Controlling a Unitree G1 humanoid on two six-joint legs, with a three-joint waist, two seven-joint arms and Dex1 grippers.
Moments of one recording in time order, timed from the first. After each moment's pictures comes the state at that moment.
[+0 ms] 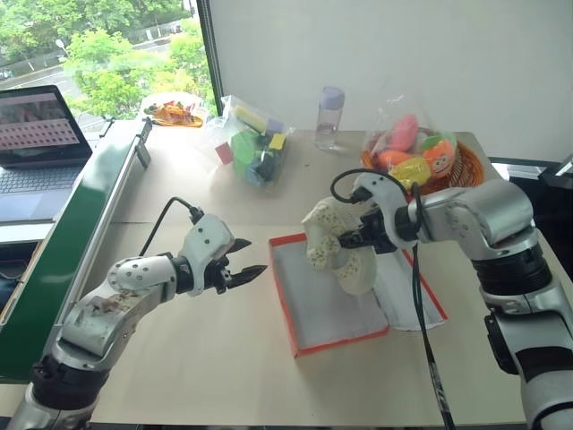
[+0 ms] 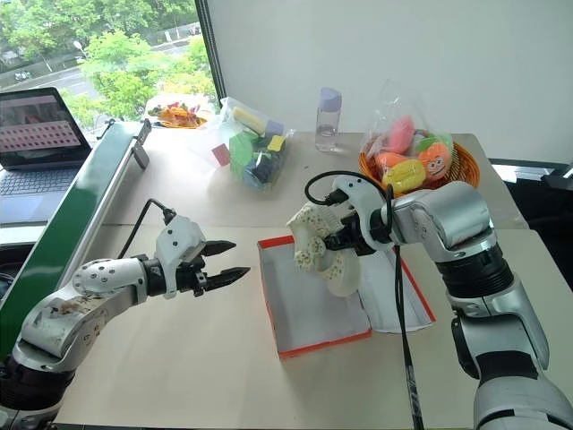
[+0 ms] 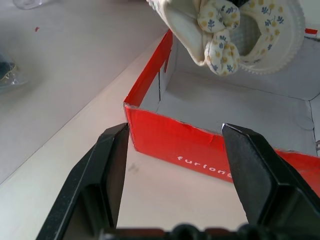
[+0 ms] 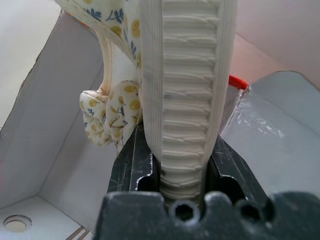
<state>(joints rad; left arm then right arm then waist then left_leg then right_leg) -0.25 0.74 -0.06 -0.53 -0.49 0.74 -0.67 -0.92 -0.68 0.26 -0.10 0.56 1.50 0.63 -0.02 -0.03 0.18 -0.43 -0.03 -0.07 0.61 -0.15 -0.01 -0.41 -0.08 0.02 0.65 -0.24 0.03</state>
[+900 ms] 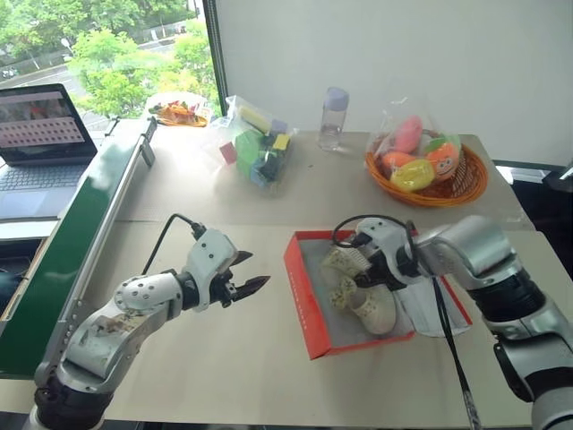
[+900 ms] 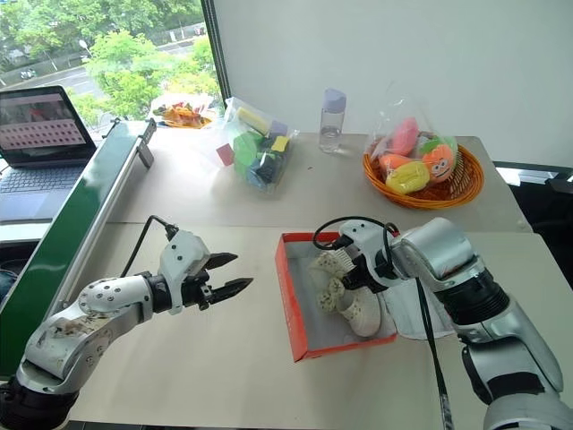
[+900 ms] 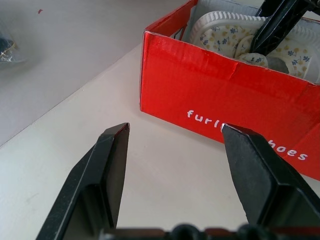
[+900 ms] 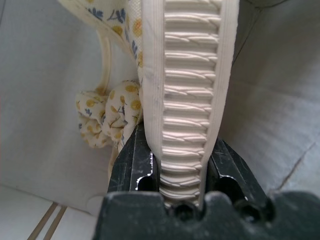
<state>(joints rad) -0.16 0.69 -0.06 -0.60 -0.49 0.78 -0.58 -0.77 -0.70 0.38 -0.10 0.49 1.52 0.56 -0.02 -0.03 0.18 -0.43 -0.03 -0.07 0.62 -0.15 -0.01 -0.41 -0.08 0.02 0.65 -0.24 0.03</state>
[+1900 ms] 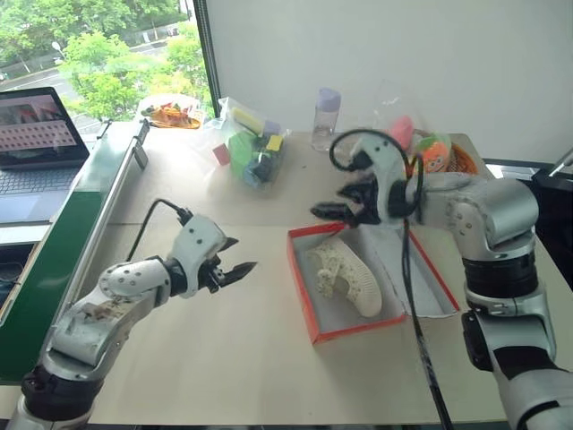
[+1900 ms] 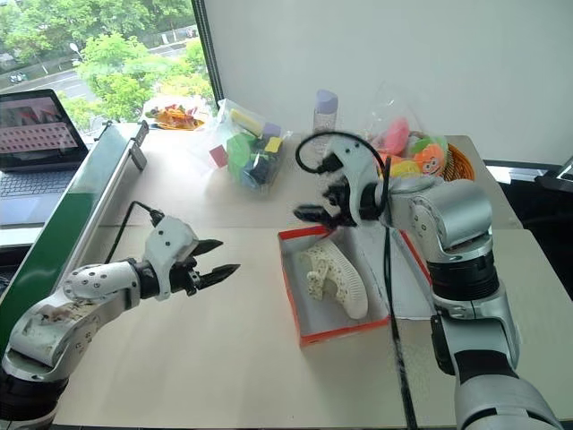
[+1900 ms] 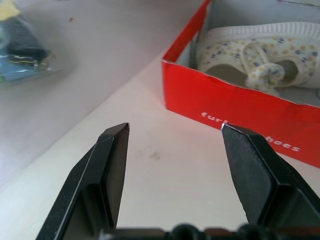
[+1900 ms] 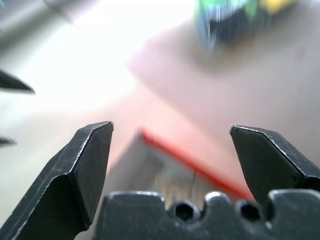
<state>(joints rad) -0.21 0.71 0.03 -0.57 -0.43 0.81 -0.51 -0.91 -0.50 0.06 -0.15 0.48 1.13 0.60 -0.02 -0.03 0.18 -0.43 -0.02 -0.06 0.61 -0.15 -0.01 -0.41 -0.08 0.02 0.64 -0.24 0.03</state>
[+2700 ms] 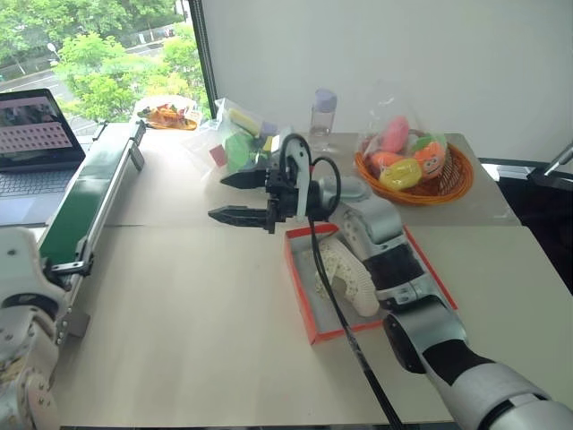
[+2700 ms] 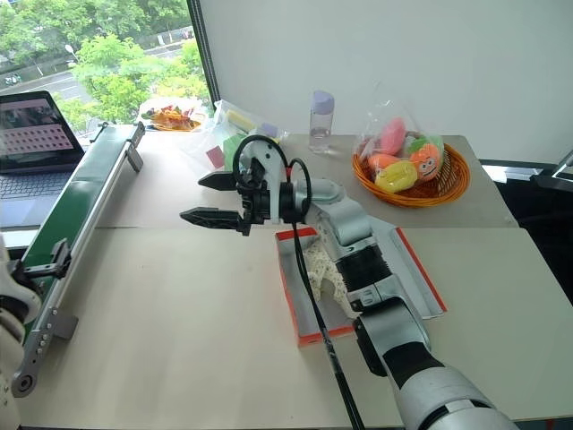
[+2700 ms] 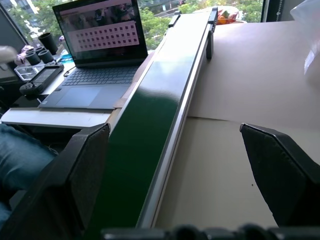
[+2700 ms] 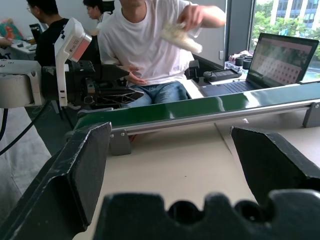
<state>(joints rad) 0.10 0.40 0.79 -0.80 -0.31 0.99 -0.08 -1.00 -0.07 0.21 0.41 0.40 0.37 1.08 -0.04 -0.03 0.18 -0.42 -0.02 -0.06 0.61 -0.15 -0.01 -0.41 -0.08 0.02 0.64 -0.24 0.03</state>
